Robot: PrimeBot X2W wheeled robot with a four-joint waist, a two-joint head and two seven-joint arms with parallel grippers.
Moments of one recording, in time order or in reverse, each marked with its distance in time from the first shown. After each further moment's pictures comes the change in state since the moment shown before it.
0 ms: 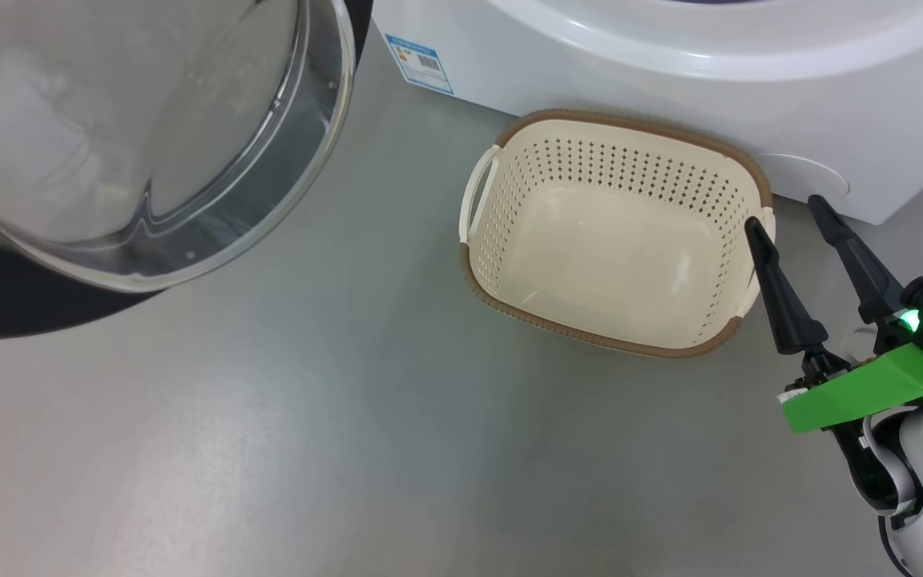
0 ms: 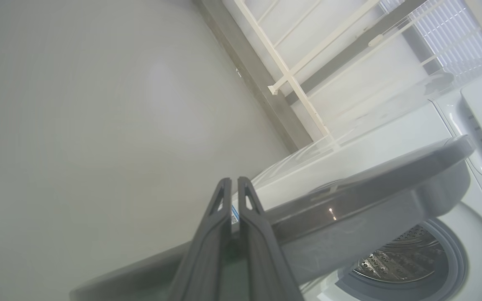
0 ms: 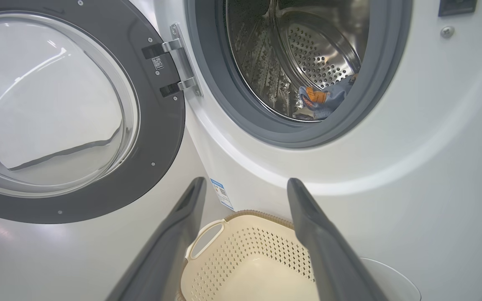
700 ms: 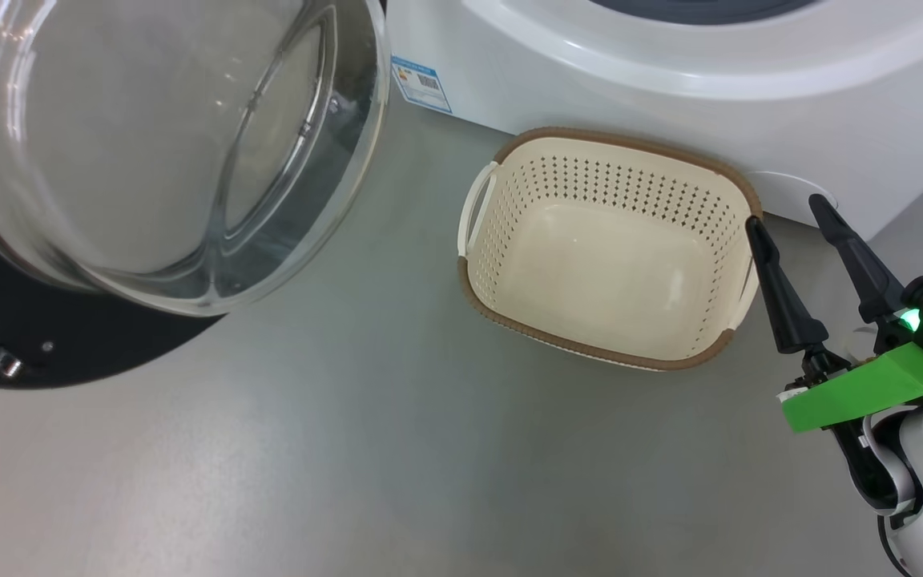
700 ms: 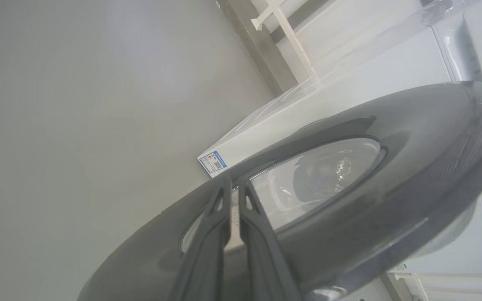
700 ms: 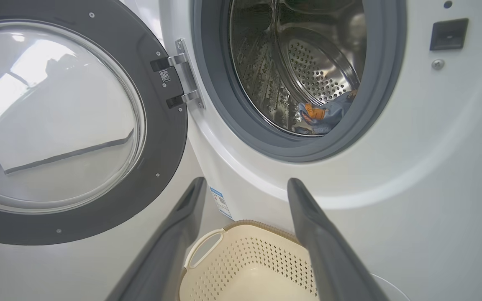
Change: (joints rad) left arm 0.086 -0.012 -0.015 -0.098 -0.065 0.000 0.186; right arm 0.000 0.003 -0.003 0.001 0.000 0.000 0.000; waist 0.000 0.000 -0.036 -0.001
